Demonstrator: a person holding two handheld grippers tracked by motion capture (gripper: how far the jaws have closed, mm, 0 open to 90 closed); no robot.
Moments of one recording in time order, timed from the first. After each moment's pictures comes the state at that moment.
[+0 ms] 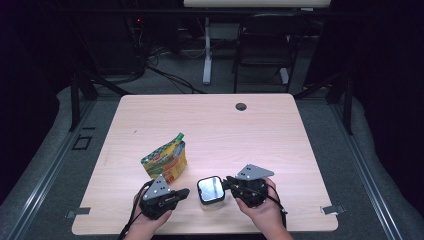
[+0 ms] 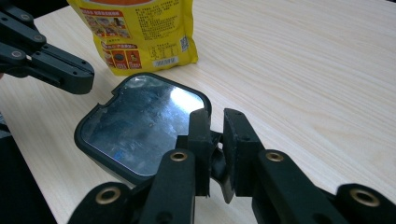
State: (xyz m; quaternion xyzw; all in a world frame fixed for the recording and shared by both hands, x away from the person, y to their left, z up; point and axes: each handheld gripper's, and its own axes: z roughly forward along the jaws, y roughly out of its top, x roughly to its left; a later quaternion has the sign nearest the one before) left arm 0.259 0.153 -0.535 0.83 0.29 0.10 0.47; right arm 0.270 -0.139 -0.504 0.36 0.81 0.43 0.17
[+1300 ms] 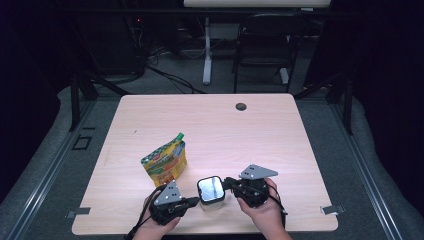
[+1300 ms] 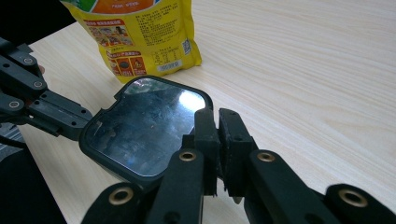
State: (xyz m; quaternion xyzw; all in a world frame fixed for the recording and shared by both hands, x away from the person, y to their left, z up) left arm 0.251 0.129 -0.538 0.85 0.24 0.07 0.46; right arm 0.272 -0.145 -0.510 0.38 0.80 0.45 0.14
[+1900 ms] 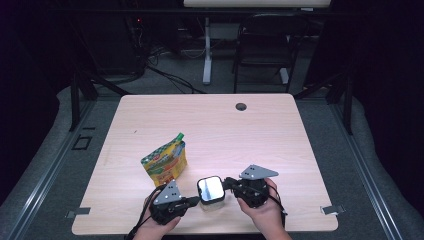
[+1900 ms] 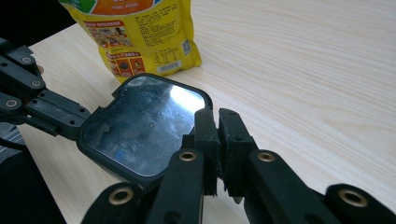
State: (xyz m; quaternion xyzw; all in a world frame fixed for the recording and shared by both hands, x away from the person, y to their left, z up) left arm 0.251 0.129 -0.536 0.85 0.24 0.07 0.46; right arm 0.271 -0.146 -0.511 0.39 0.79 0.45 0.14
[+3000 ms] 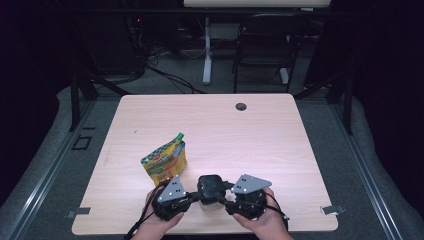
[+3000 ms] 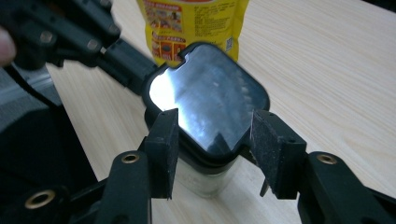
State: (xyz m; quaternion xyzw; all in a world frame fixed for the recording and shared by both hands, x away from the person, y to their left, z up) left arm 0.254 0.116 -0.514 0.85 0.22 0.10 0.46; right arm 0.242 -0.131 -0.495 0.29 0.84 0.42 0.16
